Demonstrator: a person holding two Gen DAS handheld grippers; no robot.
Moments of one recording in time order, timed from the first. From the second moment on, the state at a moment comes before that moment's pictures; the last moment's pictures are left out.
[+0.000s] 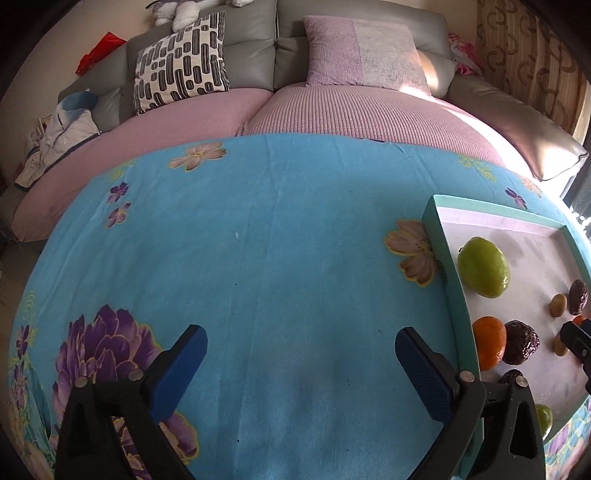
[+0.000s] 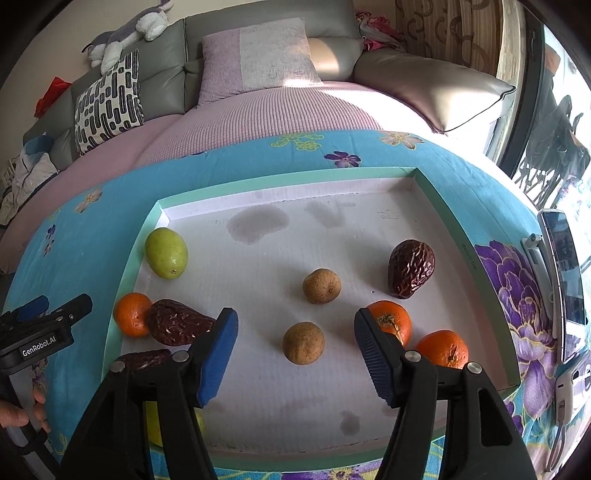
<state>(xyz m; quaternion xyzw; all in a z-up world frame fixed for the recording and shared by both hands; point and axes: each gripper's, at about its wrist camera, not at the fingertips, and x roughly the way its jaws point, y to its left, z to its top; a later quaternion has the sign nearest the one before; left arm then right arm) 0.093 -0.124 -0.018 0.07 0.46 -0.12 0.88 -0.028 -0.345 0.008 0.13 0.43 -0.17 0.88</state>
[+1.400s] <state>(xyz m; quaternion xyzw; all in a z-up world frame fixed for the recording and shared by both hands) 0.069 -0.130 0.015 0.11 0.43 -0.09 0.89 -0.024 -0.302 0.028 0.08 0.41 -0.15 0.89</state>
